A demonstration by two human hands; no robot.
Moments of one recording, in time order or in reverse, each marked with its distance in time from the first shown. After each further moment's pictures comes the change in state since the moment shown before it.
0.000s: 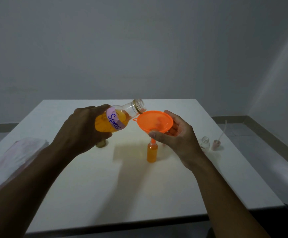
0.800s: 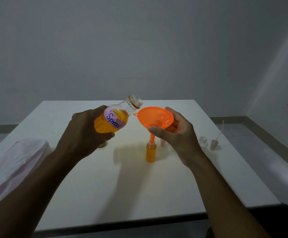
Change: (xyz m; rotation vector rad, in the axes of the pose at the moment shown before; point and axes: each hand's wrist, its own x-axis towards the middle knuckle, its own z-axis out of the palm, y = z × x) left_hand -0.009 0.013 0.005 -0.100 0.089 -0.094; right_hand 0.001 -0.006 -0.001 -0.014 0.045 -0.019
